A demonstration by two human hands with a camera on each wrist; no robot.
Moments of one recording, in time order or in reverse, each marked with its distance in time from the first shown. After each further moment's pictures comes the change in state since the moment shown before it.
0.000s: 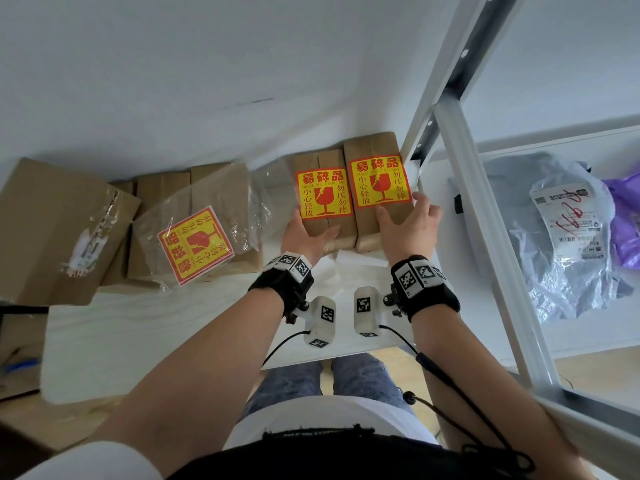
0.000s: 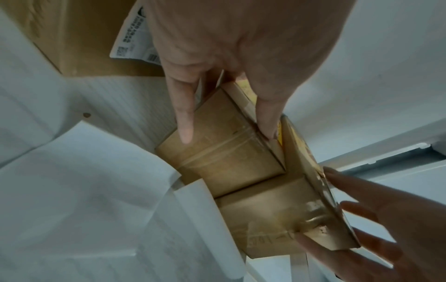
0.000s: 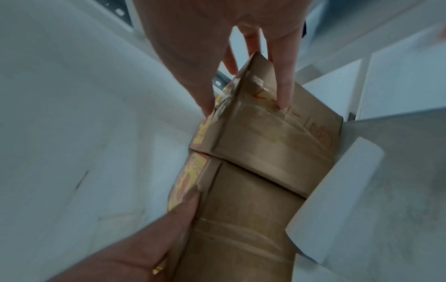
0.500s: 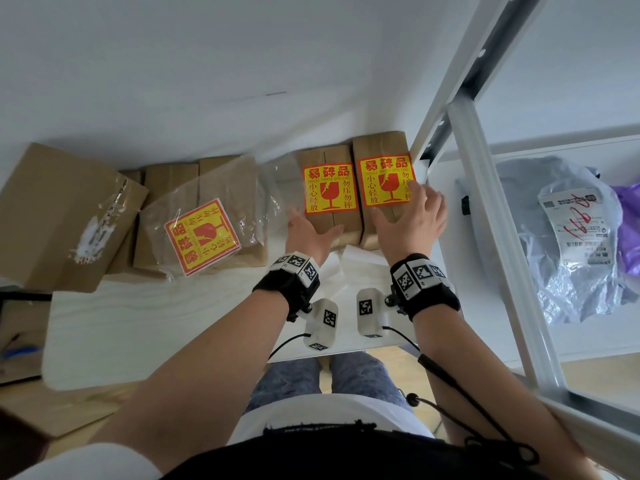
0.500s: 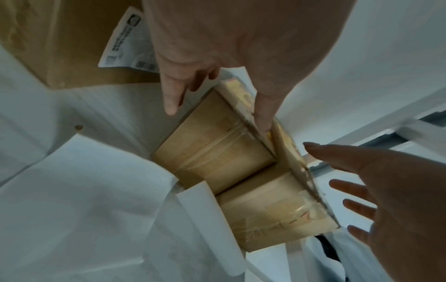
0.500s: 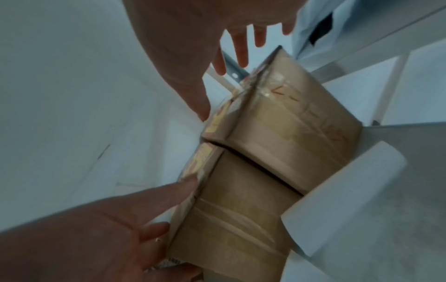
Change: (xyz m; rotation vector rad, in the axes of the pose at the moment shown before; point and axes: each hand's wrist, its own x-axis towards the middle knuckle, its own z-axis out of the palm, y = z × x) left_hand -0.010 0.003 -0.004 -0.002 0.042 -0.037; right_hand -0.008 -0.008 0.009 -0.169 0.115 -0.228
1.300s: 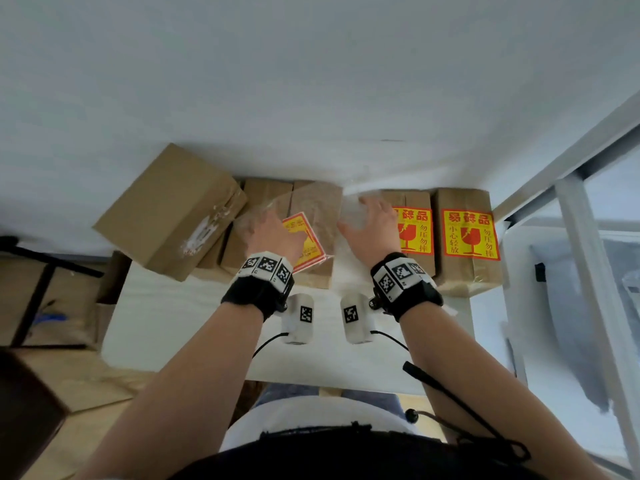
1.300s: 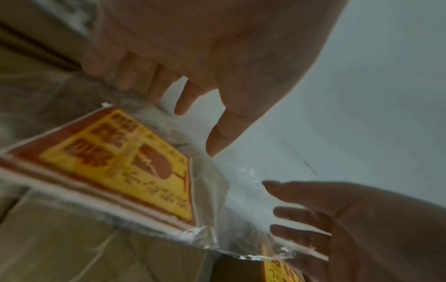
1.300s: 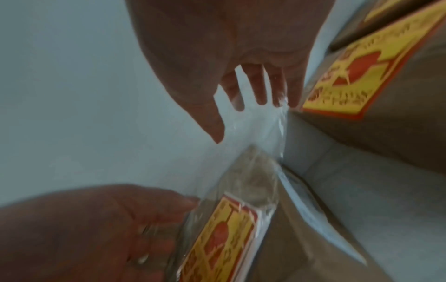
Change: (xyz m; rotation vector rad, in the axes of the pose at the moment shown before) left_hand 0.013 -0.036 -0.188 0.332 0.264 -0.132; right_hand -0.036 -0.173 0.062 0.024 -0.541 -0.257
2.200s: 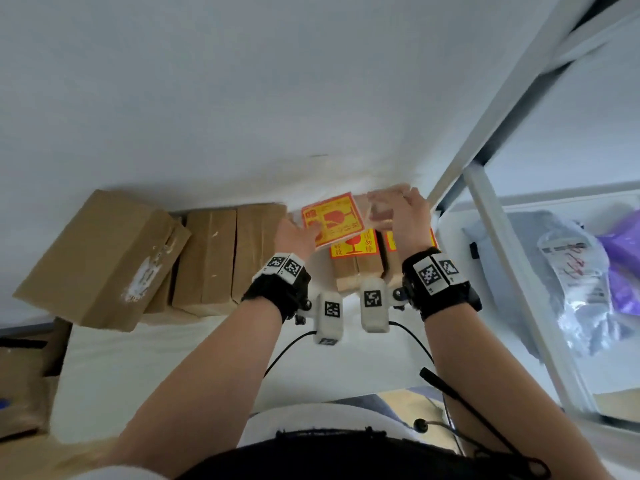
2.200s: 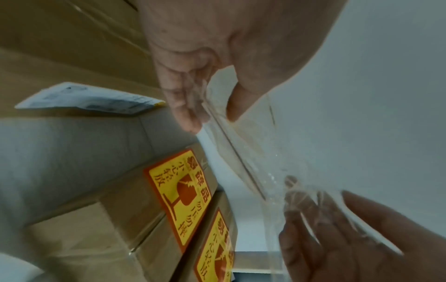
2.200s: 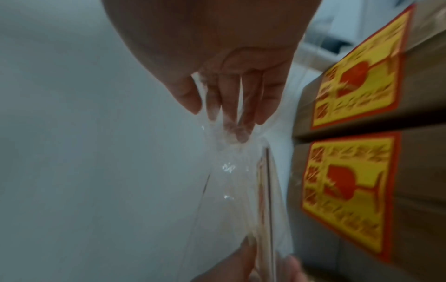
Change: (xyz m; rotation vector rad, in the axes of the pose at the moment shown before) left_hand -0.027 0.101 0.051 -0.533 -0.195 0.117; right_hand -0.022 0.042 -0.110 0.820 0.324 0.218
